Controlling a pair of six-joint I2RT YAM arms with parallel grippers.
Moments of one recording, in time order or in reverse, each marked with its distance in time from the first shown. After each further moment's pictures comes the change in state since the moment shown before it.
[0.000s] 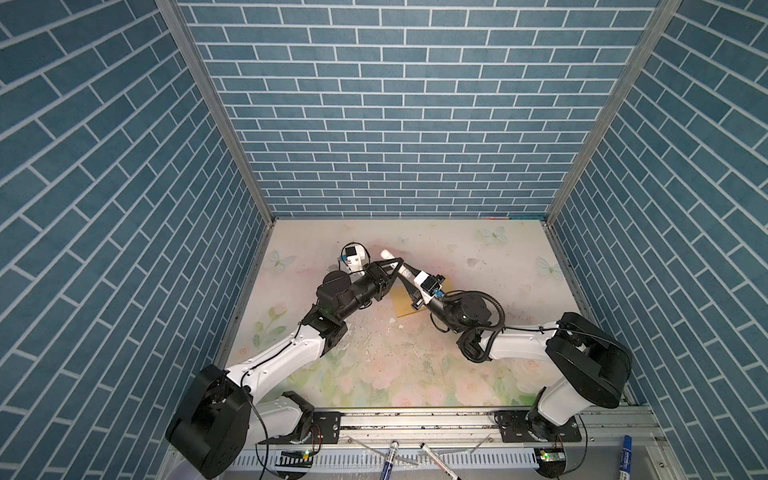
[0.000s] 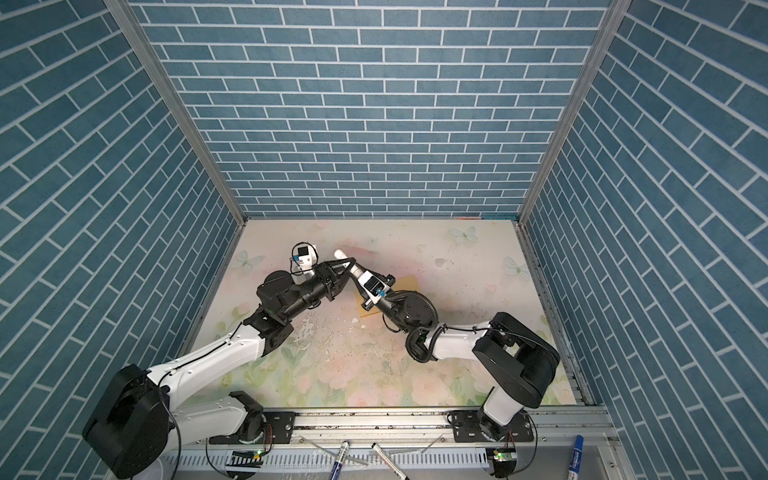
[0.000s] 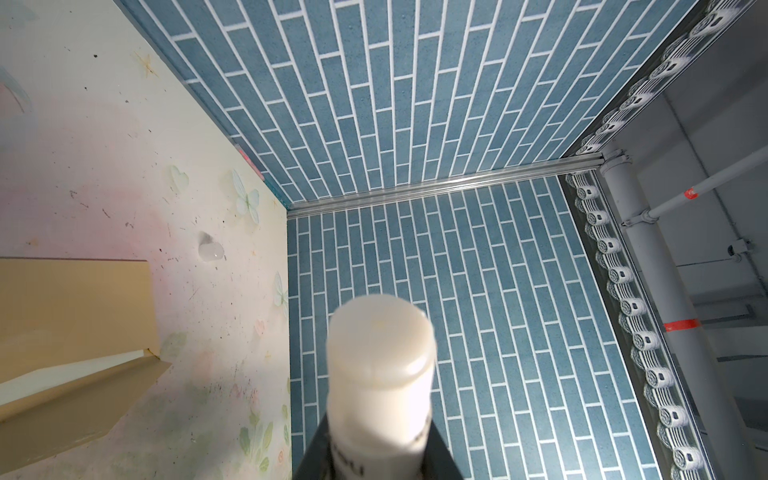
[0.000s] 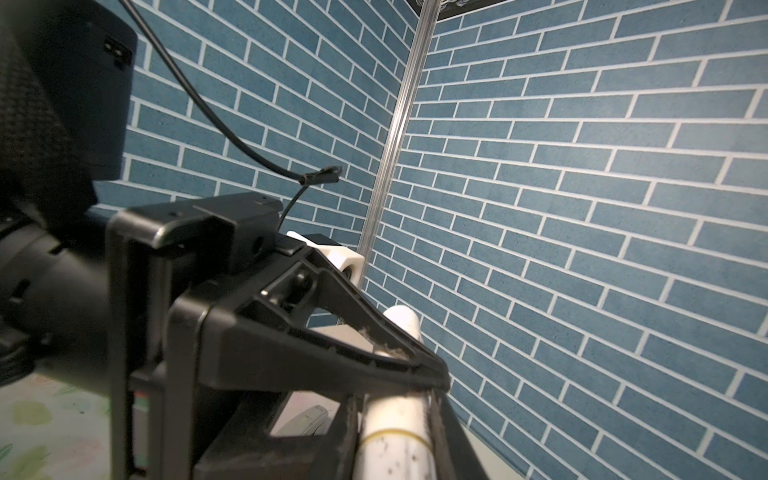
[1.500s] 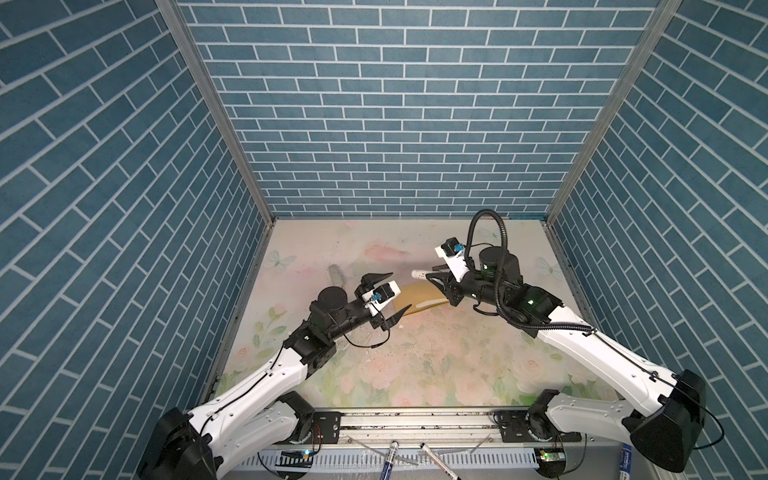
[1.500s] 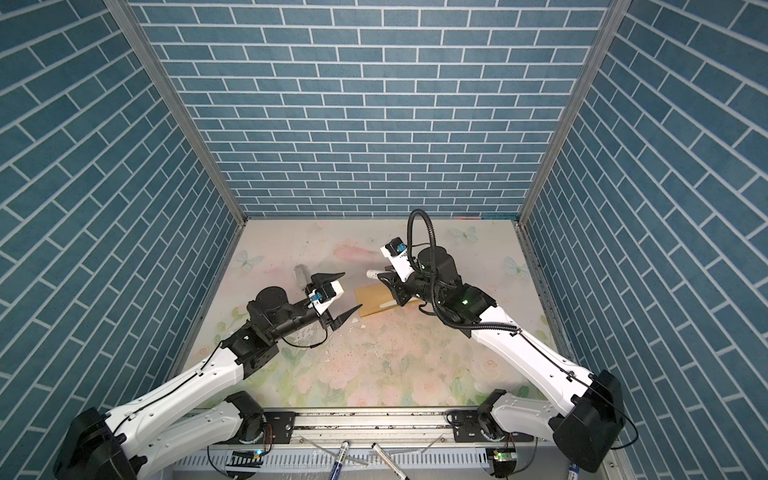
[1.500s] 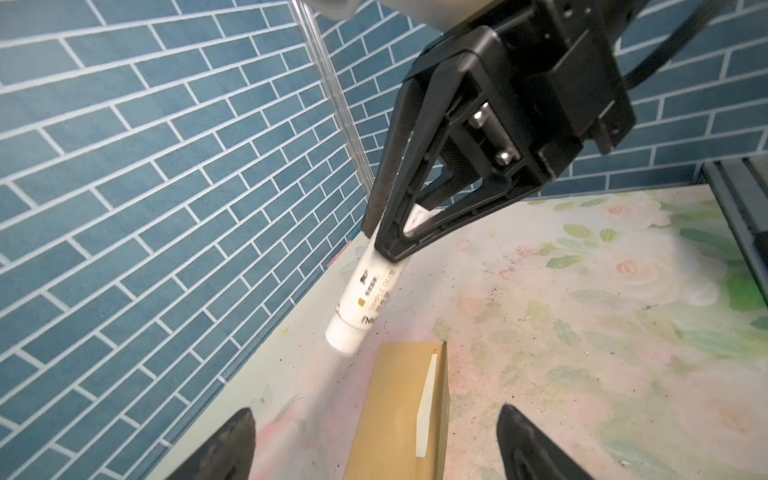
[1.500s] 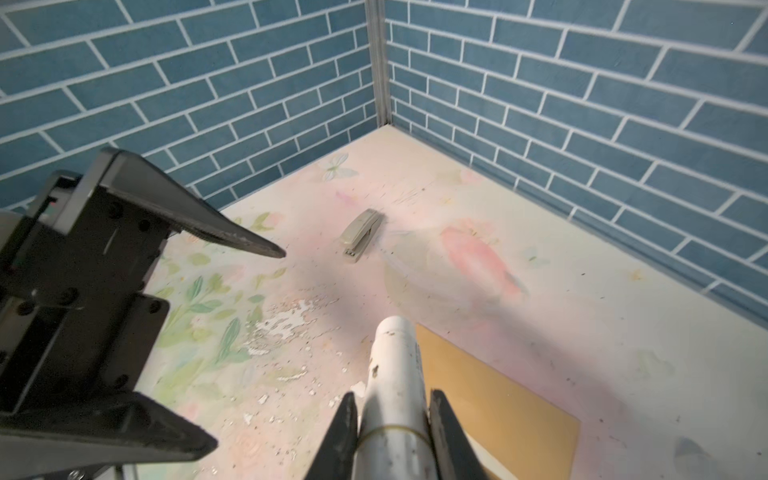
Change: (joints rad) left arm -0.091 -0.235 -0.067 -0.330 0.031 1.888; right arm -0.193 -0.399 0.399 -1.564 -0.233 0.311
